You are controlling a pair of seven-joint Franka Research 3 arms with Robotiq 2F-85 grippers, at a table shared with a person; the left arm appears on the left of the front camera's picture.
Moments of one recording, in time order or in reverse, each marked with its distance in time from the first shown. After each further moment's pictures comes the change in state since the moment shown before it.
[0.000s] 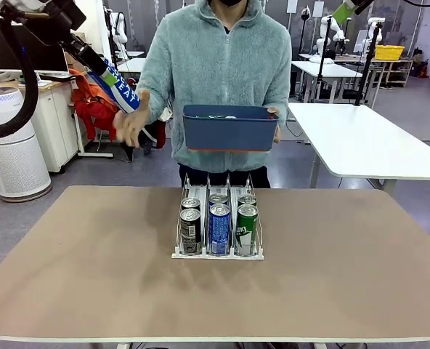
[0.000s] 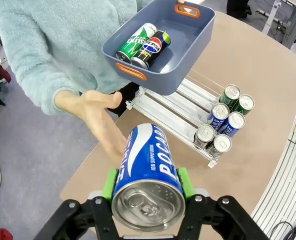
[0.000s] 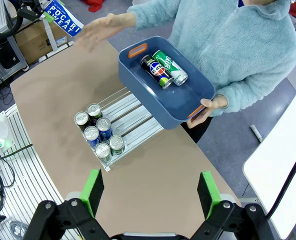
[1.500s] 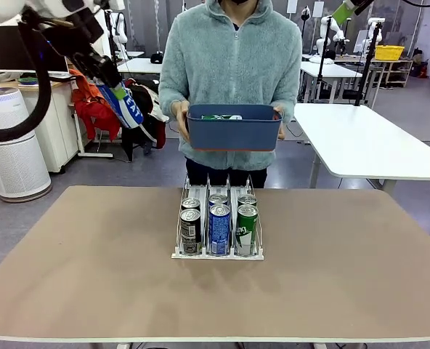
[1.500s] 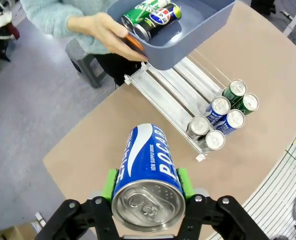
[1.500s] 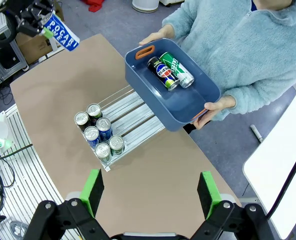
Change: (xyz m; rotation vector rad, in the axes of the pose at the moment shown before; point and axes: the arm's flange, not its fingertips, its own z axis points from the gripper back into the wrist) left arm 0.014 -0.053 -0.028 0.072 0.151 0.179; right arm 0.000 0.000 0.000 0.000 0.000 0.000
